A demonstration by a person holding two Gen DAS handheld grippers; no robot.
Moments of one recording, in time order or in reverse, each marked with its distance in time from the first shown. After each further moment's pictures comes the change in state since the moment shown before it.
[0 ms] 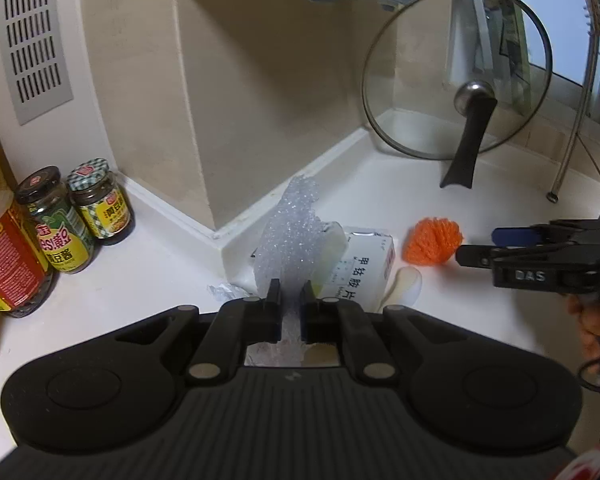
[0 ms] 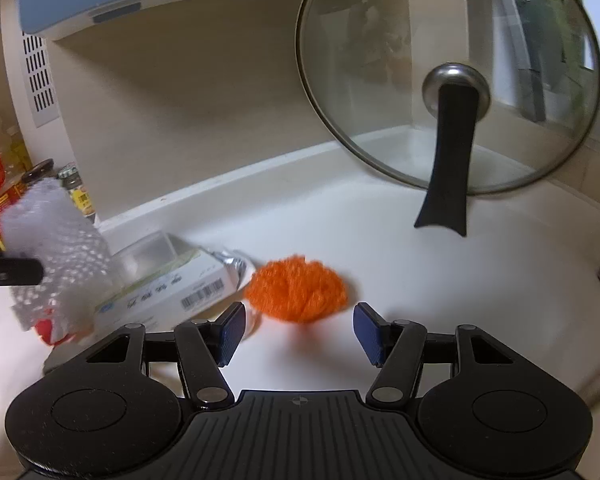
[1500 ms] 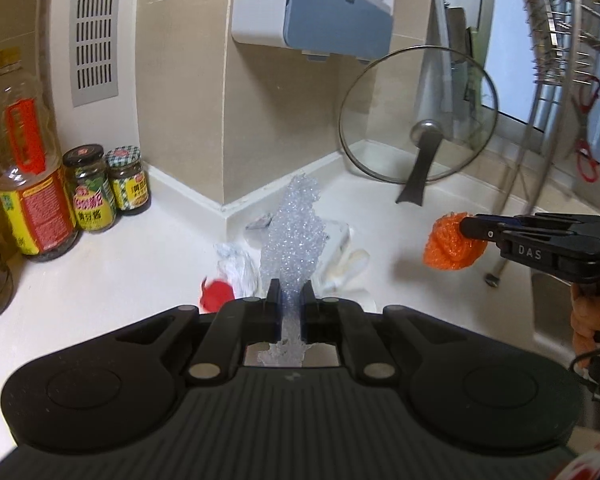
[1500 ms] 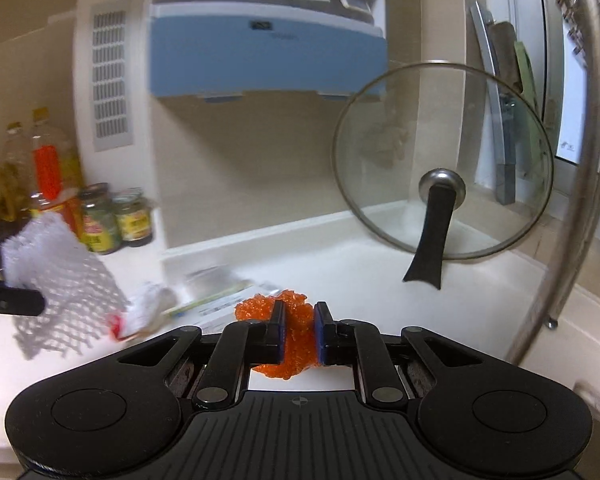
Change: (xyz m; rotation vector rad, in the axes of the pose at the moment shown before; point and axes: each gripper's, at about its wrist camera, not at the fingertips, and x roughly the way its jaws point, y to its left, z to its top) left arm -0.122 0.011 -0.064 -0.093 -0.094 -0.096; right arm -0.137 0.071 -0.029 -0.100 -0.159 -0.025
